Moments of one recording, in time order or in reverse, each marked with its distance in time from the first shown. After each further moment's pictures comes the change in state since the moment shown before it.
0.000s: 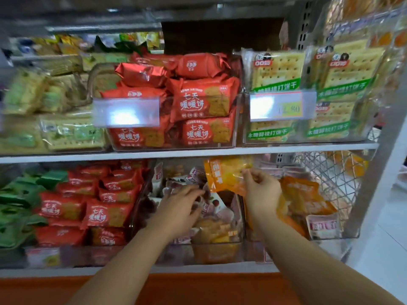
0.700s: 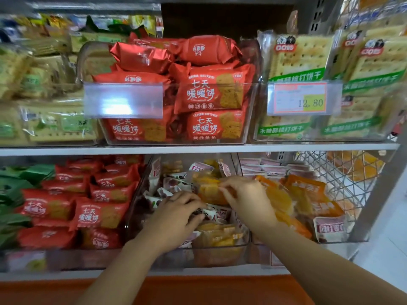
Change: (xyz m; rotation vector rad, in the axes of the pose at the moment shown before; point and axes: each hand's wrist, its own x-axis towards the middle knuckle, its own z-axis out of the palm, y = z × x) left_hand -0.007 -0.020 0.014 -0.074 -0.070 0.093; right_hand -0.002 0.016 0.014 -0.484 -0.403 -0.827
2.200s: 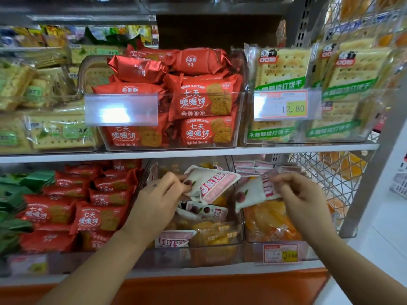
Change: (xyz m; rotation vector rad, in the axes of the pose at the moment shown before) left_hand -0.008 -0.003 -0.032 0.110 0.791 0.412; right_hand -0.038 0.007 -0.091 0.436 0.173 0.546
